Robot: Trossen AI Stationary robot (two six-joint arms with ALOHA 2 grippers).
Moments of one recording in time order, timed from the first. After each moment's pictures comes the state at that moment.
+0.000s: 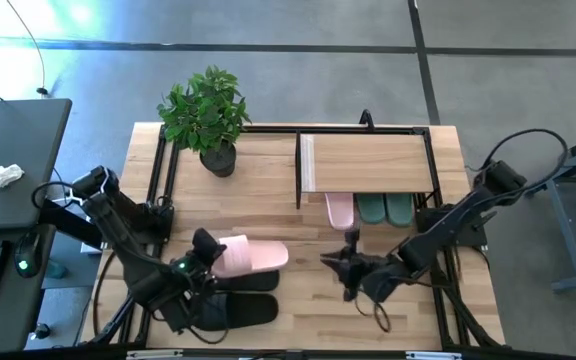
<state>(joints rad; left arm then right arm) -0.79 1.60 1.32 -1.40 -0.98 -0.24 0.67 1.50 0.95 -0.12 0.81 -0.05</state>
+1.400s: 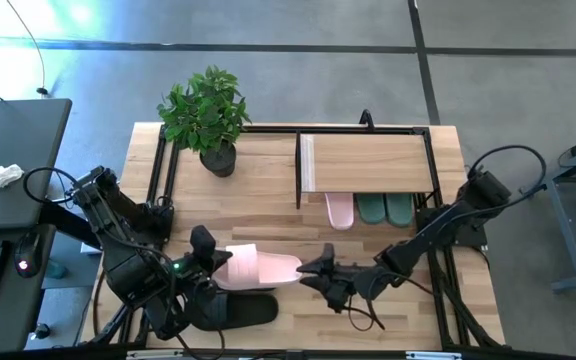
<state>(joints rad) -0.79 1.59 1.62 -1.38 -0.98 -0.13 0.63 1.67 0.95 0.43 0.65 -0.79</state>
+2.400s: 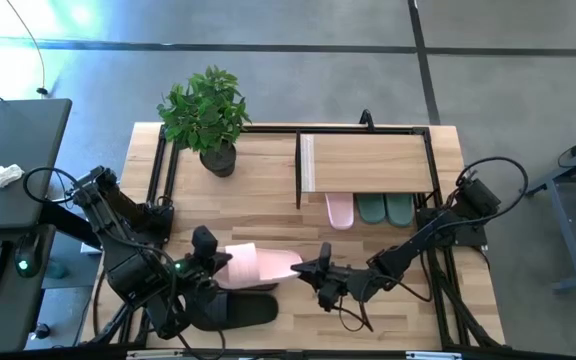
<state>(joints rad) -0.78 1.59 1.62 -1.37 -0.92 -0.14 0.60 1.77 0.95 0.60 0.77 -0.78</state>
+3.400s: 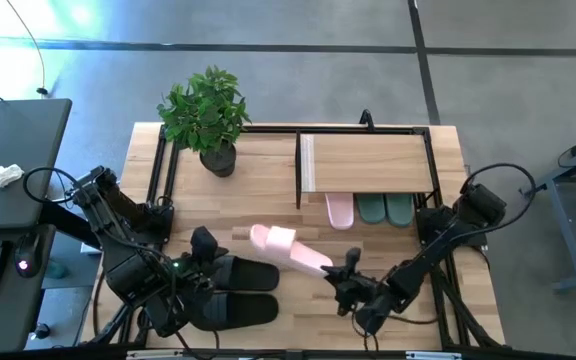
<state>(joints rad) -0.79 1.59 1.62 -1.46 -0.85 -0.11 0.78 1.77 0.95 -0.04 1.02 0.14</state>
